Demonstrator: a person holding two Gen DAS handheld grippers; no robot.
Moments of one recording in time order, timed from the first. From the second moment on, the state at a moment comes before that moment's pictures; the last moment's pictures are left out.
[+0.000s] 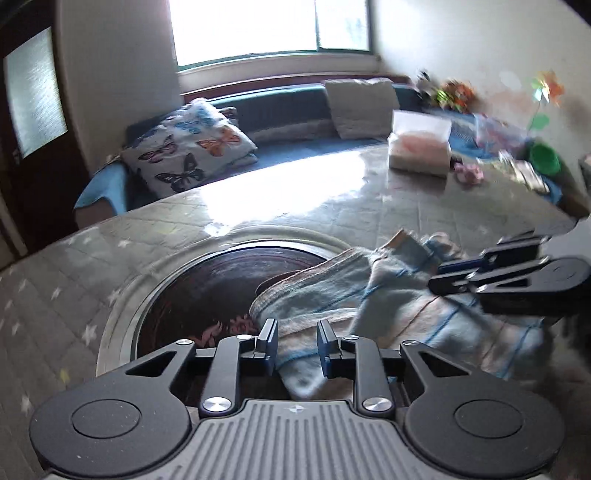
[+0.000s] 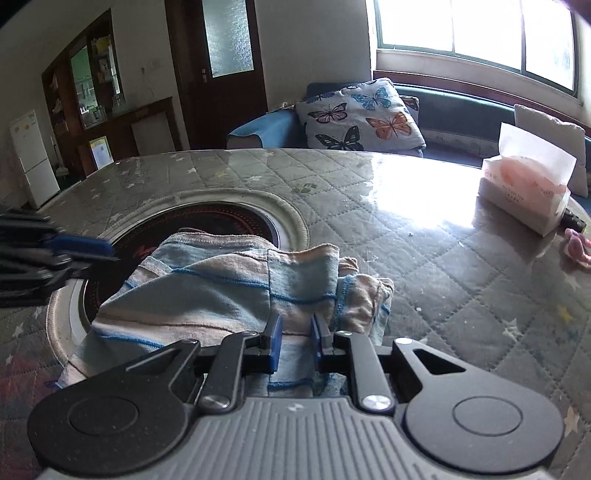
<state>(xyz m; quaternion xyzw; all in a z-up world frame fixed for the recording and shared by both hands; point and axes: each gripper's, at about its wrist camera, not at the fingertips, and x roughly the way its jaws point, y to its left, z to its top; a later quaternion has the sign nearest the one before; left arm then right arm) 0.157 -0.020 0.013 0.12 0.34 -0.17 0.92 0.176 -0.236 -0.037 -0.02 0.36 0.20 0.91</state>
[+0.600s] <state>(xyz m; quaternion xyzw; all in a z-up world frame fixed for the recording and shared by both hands) 0.177 -0.040 -0.004 0.20 0.34 -0.28 0.88 0.177 -0.238 -0.035 -0.03 0.36 0.21 0.91</state>
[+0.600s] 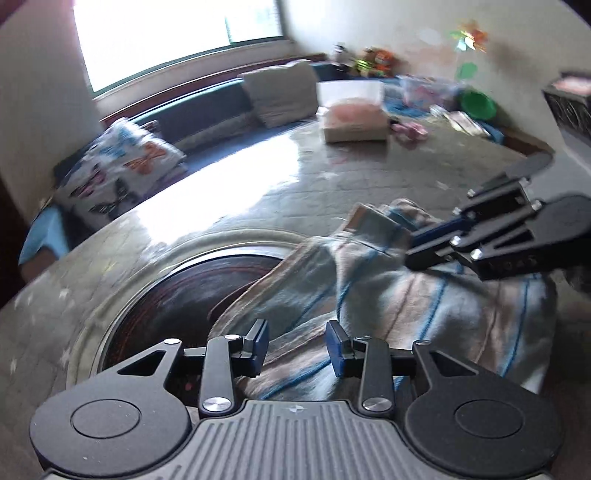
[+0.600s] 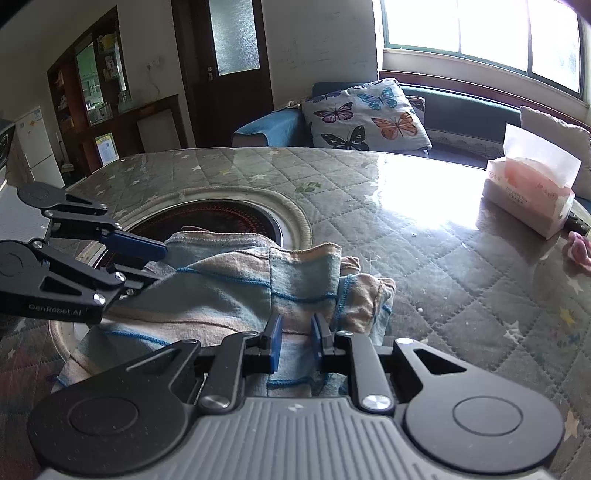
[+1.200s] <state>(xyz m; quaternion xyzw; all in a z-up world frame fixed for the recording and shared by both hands) 0.181 -0.028 0.003 0.20 0.30 -0.23 0.90 0.176 -0.238 -0.035 -0.02 0.36 0.21 0.91</state>
